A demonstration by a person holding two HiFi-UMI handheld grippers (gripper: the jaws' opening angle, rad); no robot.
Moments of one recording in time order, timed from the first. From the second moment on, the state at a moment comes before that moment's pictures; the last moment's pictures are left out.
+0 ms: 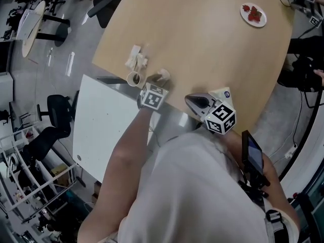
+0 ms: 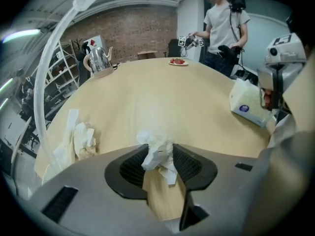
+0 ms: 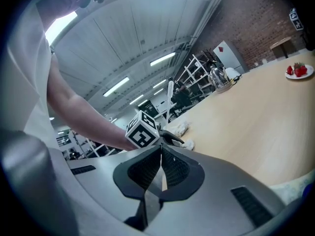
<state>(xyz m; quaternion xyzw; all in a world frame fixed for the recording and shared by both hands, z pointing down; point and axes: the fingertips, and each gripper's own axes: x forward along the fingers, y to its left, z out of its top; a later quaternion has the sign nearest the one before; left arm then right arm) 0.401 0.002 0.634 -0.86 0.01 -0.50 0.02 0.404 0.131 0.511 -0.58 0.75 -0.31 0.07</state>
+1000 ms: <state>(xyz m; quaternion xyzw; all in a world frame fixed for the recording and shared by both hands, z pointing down) 0.334 0.079 0.588 -0.89 0.08 -0.42 -0.15 0.381 0.134 0.513 -0.53 0.78 -0.32 0.04</state>
